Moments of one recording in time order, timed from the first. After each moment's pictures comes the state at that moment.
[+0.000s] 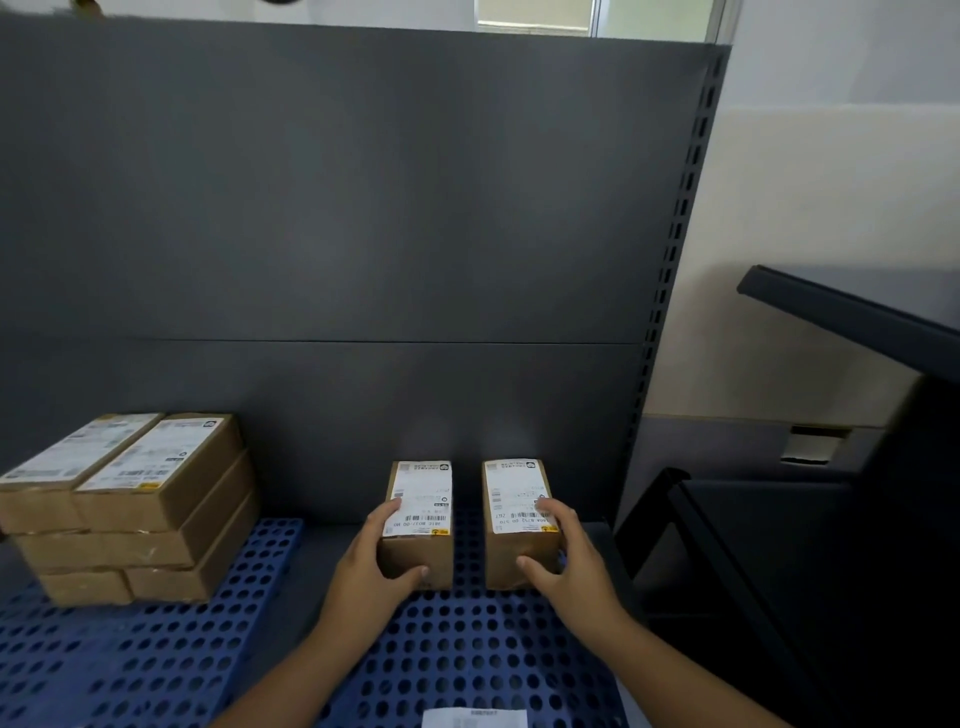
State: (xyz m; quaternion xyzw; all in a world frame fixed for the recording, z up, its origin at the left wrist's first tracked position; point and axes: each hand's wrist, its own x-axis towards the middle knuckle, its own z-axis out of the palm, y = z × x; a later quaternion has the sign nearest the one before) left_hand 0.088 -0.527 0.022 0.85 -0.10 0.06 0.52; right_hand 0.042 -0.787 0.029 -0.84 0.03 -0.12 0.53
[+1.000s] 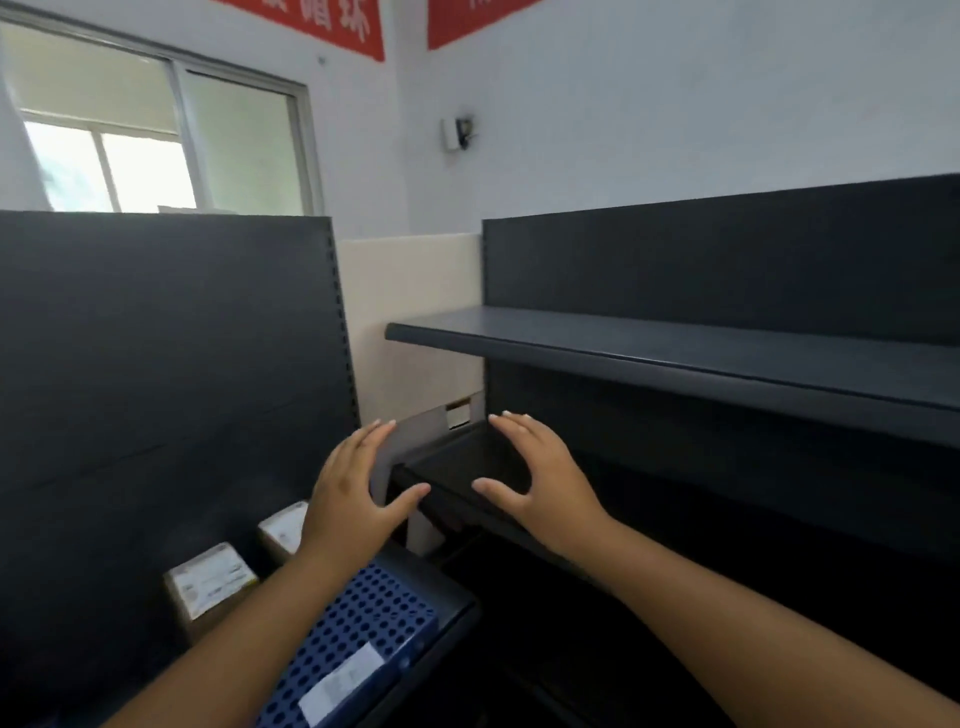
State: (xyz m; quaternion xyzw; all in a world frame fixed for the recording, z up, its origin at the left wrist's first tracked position) left_hand -0.051 -0.605 0.214 0.71 -0.54 0.15 0.42; right_hand -0.255 -0.743 0.225 -0.88 0.21 -0.40 0.17
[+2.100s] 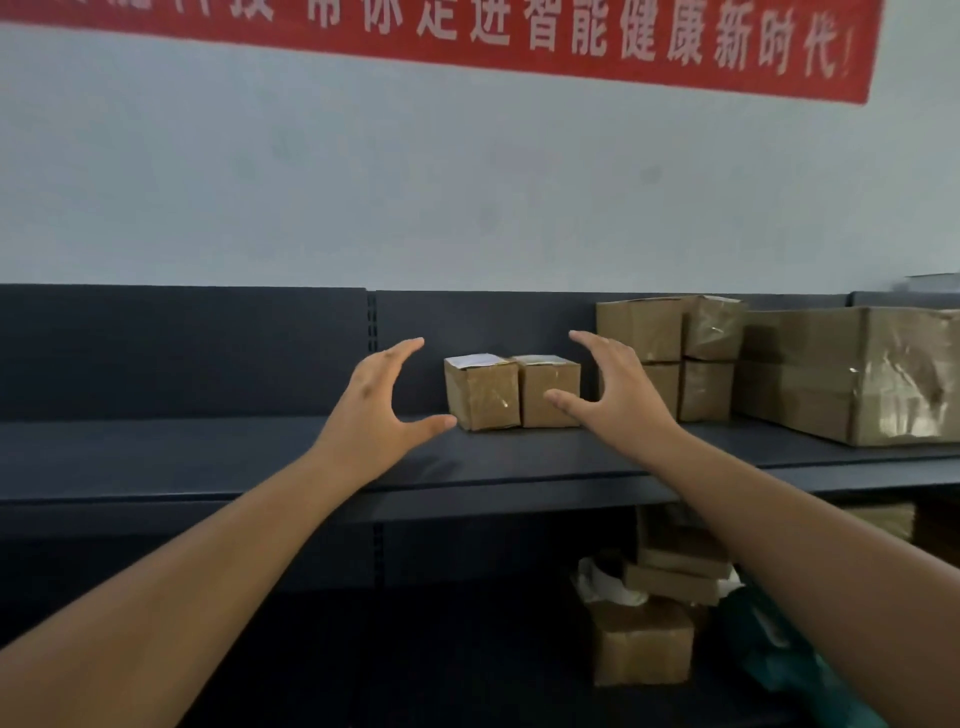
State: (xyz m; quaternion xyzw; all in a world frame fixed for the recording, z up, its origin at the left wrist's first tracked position) left_hand -0.668 -0.832 0.370 0.36 -0.80 -0.04 0.48; right_hand -0.955 -0.774 0.385 -0.68 0.57 -0.45 -0.09
